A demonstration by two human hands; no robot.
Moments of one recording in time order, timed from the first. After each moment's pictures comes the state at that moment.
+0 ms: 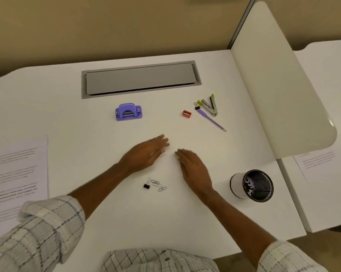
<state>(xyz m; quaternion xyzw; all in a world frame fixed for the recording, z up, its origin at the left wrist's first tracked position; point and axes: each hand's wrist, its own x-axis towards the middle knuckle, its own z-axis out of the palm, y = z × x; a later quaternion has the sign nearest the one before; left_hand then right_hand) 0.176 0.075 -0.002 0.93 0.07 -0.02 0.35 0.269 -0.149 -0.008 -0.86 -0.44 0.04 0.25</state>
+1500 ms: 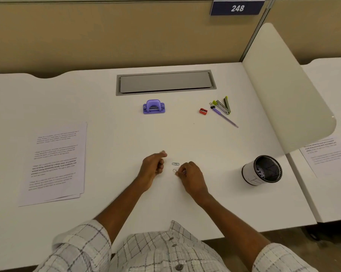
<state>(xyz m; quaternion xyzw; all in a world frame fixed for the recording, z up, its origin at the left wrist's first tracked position) 0.072 0.008 0.012 0.45 0.47 0.07 0.76 0.165 -0.142 0.000 -0.88 -0.28 0.24 0.31</state>
